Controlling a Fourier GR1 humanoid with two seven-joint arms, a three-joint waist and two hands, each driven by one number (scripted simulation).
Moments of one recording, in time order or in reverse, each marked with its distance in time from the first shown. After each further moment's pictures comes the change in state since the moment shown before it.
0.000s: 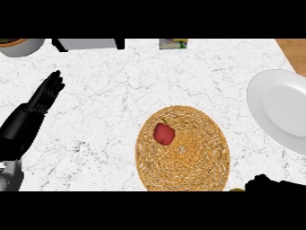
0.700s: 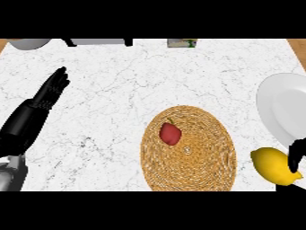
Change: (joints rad) left arm -0.039 -0.017 0.001 0.018 -0.008 -0.037 -0.003; right arm 0.213 -0.067 -0.417 0.165 -0.191 -0.238 -0.160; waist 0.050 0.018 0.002
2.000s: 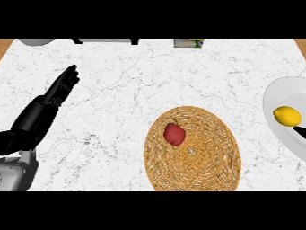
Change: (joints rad) left arm -0.040 -0.064 0.004 0.024 -0.051 -0.040 0.002; right arm -0.283 0.348 -0.379 1.244 -0.562 0.053 -0.954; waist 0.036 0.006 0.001
